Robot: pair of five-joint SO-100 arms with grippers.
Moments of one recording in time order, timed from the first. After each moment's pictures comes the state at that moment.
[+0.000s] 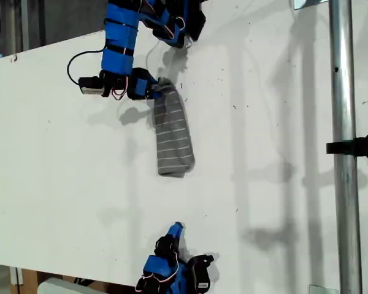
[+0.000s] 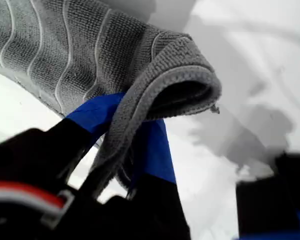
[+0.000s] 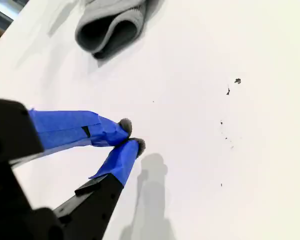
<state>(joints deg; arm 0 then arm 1) -8.1 198.5 178.4 73.2 -89.4 20.2 104.2 110.7 90.1 72.7</state>
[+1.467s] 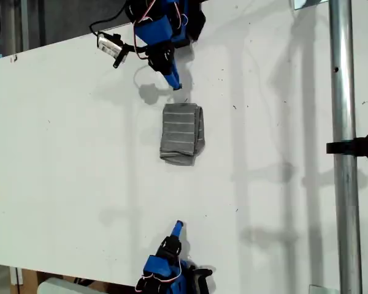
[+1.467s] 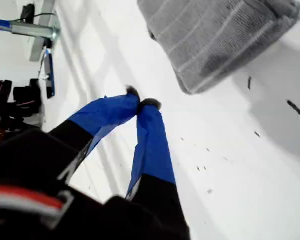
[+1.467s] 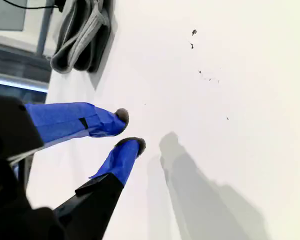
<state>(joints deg) -8.1 198.5 178.4 74.0 -55.8 -6.1 175.4 152.7 68.2 91.6</state>
